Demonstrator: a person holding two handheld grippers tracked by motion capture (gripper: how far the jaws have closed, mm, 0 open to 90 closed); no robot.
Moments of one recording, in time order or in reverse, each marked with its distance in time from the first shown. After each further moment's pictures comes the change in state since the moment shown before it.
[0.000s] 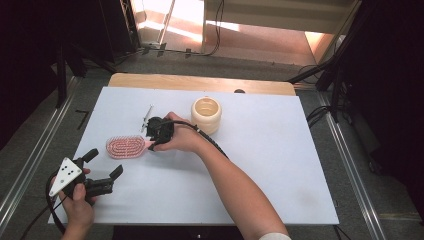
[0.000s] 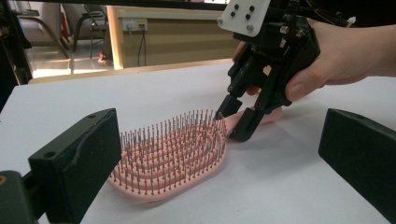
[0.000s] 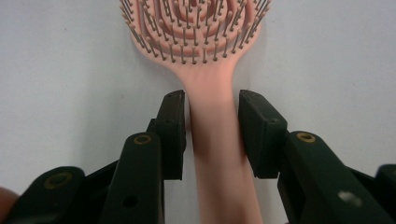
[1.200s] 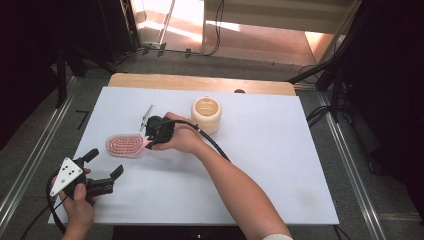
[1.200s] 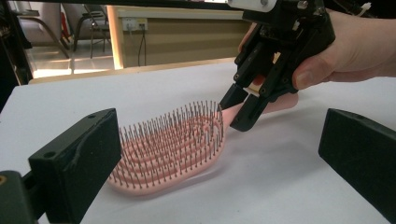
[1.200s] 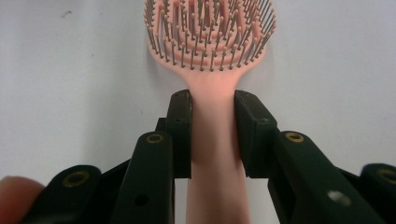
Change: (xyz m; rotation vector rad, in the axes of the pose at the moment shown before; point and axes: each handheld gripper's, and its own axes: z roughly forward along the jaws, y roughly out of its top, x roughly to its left) left arm -0.001 0.000 0.001 0.002 0.001 0.004; right arm 0.009 0.003 -0.014 -0.062 -0.020 -0.008
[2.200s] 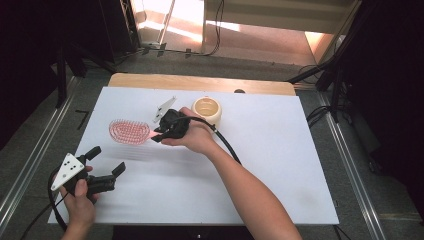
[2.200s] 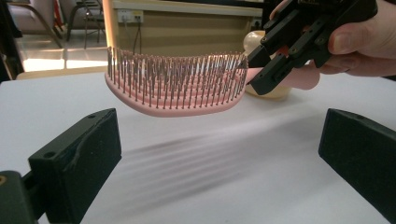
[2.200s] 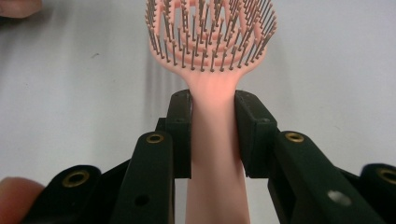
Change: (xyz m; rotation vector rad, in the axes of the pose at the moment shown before) left arm -0.004 0.014 0.006 0.026 -0.023 -0.045; right arm 0.004 -0.026 -0.050 -0.205 -0.056 0.061
